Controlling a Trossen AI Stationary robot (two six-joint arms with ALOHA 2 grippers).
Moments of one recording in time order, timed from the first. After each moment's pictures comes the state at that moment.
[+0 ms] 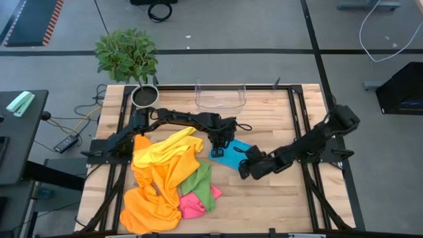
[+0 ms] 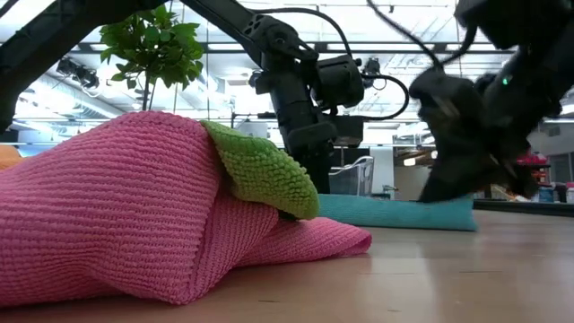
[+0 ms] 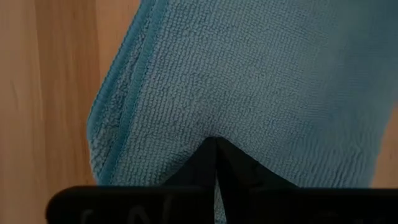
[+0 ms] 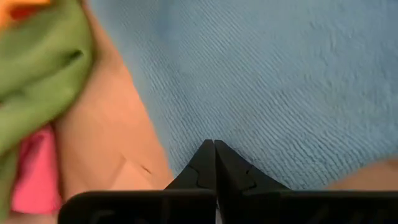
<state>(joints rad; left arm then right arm) 0.13 2.27 1.71 -0.68 0.15 0.12 0.44 1.59 0.60 -0.02 0.44 1.40</state>
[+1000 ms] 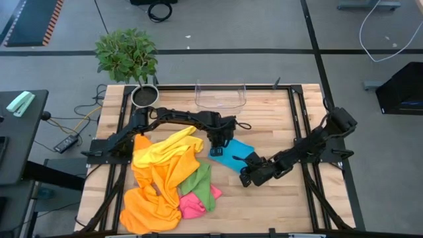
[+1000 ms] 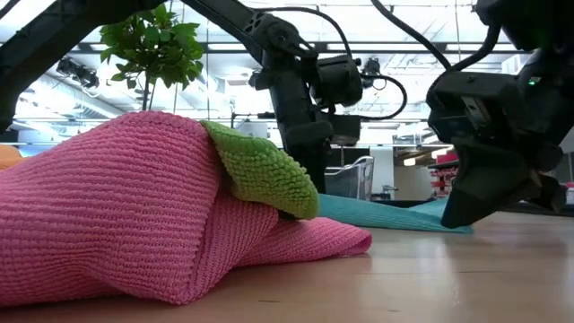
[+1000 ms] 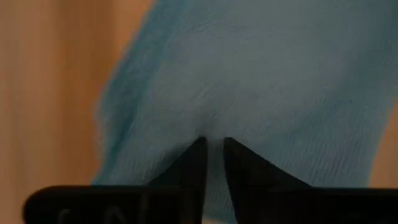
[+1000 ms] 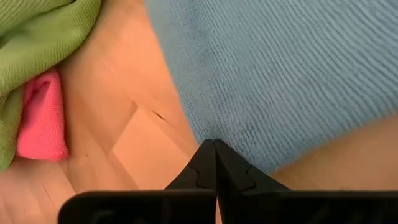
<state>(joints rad) 0.14 2.24 1.74 -0.74 0.13 0.11 0.50 1.65 0.60 0.01 0.36 1.40</state>
